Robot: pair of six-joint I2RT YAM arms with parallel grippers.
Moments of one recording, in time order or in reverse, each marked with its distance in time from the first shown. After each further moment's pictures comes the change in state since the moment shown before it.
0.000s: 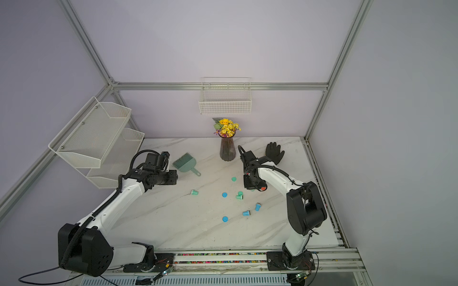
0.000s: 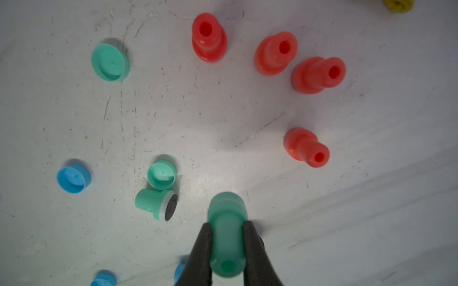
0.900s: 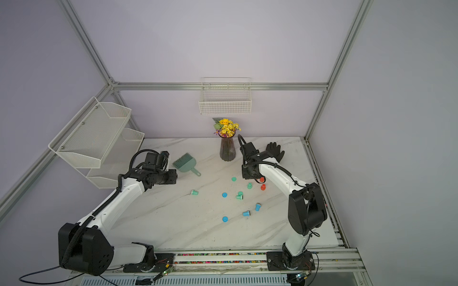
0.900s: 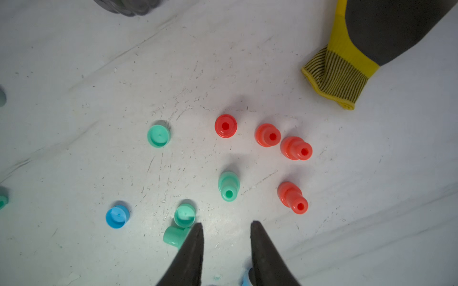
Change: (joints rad) left arm 0.009 0.003 0.005 0.000 0.003 0.000; right arm -0.008 -0.105 0.048 0.057 0.037 -0.003
